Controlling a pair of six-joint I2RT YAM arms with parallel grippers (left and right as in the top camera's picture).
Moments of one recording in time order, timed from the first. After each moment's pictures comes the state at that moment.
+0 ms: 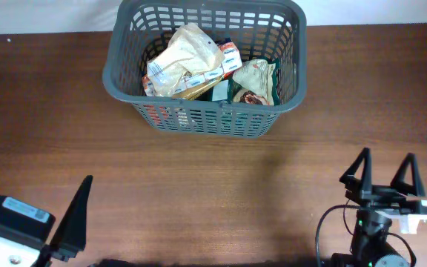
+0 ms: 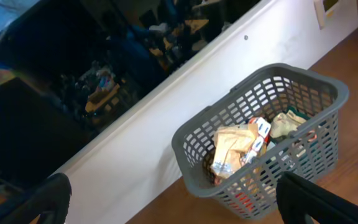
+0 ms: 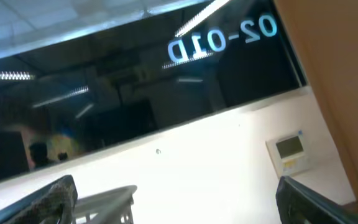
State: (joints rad) left arm -0.19 1.09 2.44 -1.48 0.12 0.58; right arm -0.13 0.01 0.01 0.52 0.06 0.32
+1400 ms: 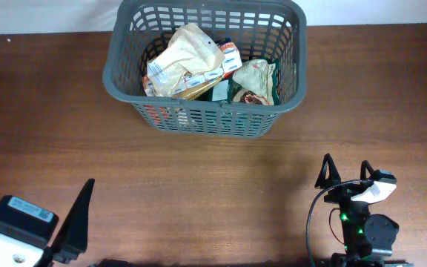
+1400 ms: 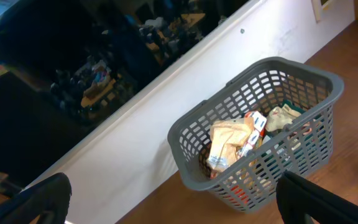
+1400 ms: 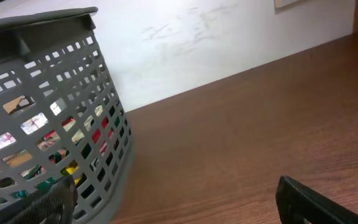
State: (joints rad) left arm -0.19 1.09 2.44 -1.50 0.12 0.58; right arm -0.13 0.01 0.01 -0.07 -0.08 0.33
